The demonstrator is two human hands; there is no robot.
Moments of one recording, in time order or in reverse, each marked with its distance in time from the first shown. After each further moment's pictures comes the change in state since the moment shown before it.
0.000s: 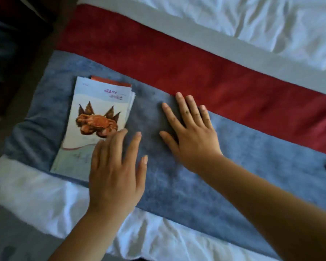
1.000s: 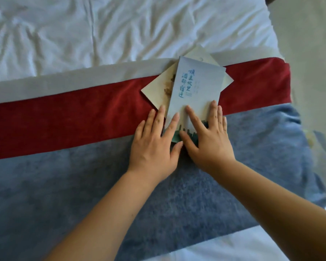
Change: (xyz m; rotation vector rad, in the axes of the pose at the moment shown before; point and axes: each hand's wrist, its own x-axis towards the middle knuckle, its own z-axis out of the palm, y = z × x) left_hand 0.042 0.479 0.115 0.104 -0.279 0.666; right_hand -0.282 0.387 -0.003 0.428 0.173 0.721
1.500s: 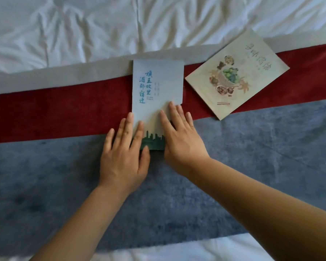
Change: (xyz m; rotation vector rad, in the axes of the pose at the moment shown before) left_hand -0.098 -0.130 -0.005 0.091 0.027 -0.215; right_hand -0.005 -0.141 0.060 0.040 -0.212 -0.343
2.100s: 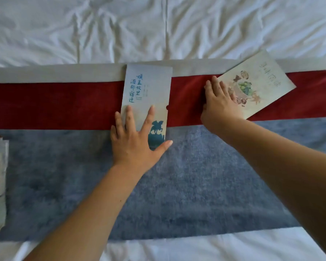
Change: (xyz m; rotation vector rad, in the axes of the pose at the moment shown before) left_hand 0.016 -0.023 -0.005 -0.096 -0.019 -0.202; right_hand 0.058 0.024 -0.072 -0.244 -0.012 0.371
